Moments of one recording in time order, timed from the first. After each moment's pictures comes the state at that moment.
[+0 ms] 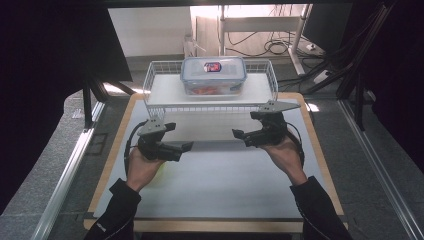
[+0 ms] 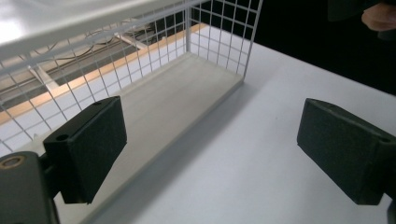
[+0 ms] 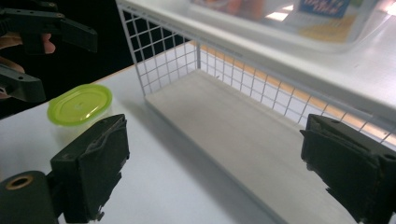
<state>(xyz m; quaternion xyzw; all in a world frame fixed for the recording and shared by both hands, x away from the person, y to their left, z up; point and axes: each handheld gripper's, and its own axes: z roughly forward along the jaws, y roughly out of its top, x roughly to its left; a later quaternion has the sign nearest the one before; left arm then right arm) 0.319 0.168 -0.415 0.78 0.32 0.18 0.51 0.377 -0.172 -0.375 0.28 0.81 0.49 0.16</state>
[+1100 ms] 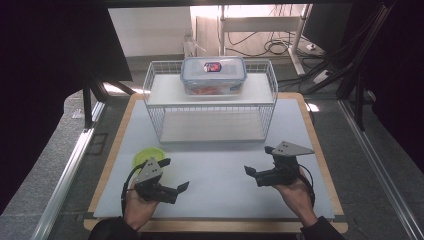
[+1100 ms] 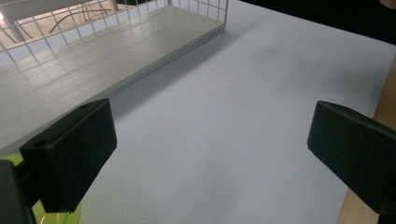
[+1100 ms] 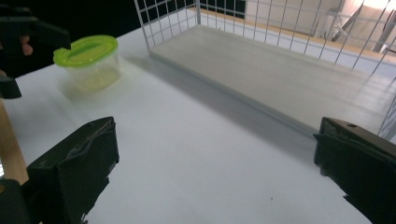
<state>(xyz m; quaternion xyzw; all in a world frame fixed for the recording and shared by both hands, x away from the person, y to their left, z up) 0.249 0.172 -0.487 0.78 0.32 0.19 0.50 0.306 -0.212 -0.443 0.32 0.80 0.49 0.16</state>
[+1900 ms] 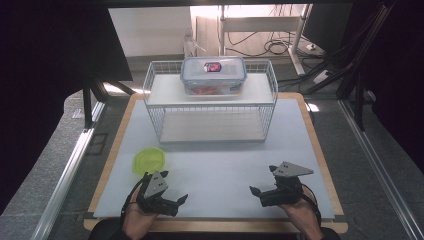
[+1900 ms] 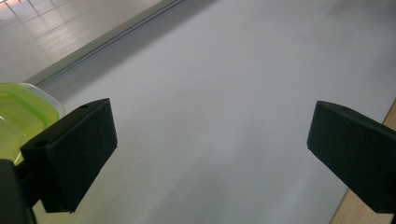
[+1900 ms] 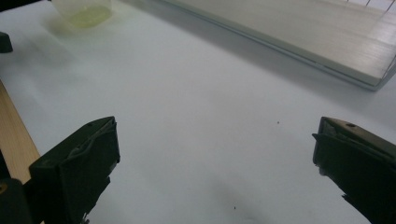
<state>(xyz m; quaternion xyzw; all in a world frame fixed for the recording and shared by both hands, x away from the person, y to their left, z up) 0.231 0.165 -0.515 0.82 0.33 0.21 0.42 0.278 -0.228 -0.485 0.32 0.83 0.43 0.16</state>
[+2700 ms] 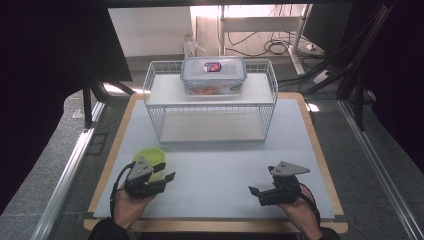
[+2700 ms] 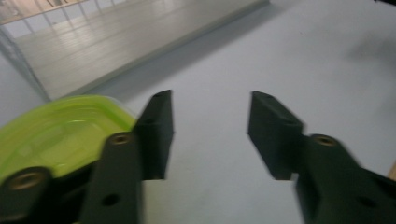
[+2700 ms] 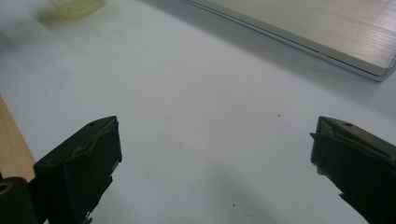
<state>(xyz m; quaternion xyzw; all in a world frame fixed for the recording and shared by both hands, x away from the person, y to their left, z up) 0.255 0.205 -0.484 0.78 0.39 0.19 0.45 0.282 -0.224 -0.488 0.33 0.83 0.42 0.15</state>
